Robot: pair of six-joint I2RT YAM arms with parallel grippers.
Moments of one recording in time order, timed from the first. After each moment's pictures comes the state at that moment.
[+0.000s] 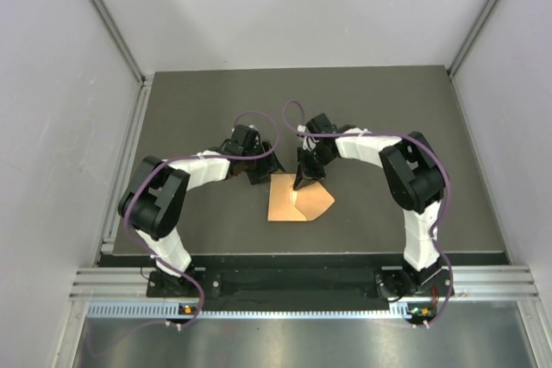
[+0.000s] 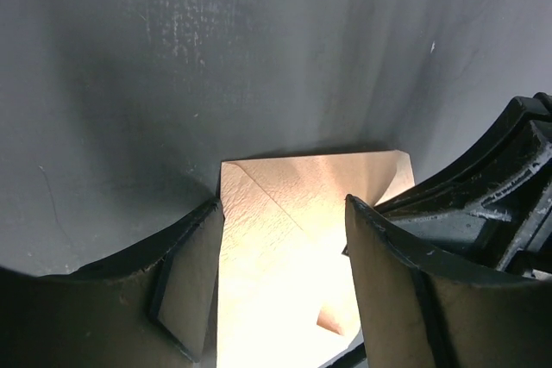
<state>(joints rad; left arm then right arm) -0.48 1.74 0.93 -0.08 0.26 -0.86 0.58 2.01 1.31 -0.49 -0.54 0.50</state>
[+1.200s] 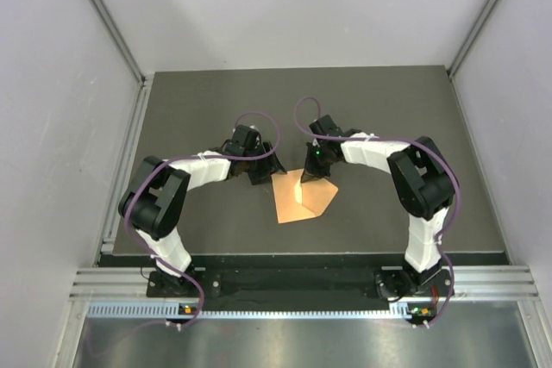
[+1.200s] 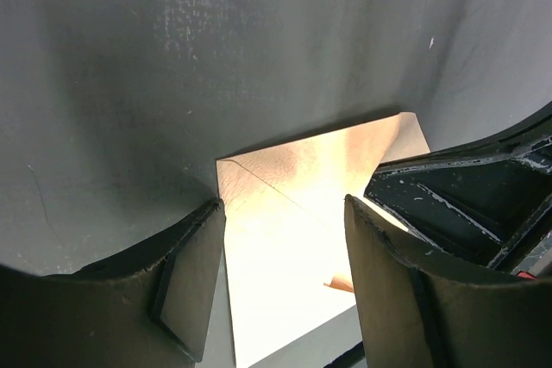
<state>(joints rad) -0.49 1.74 0.93 -0.08 0.26 -0.86 0.58 1.93 1.22 -0.40 -0.25 0.72</state>
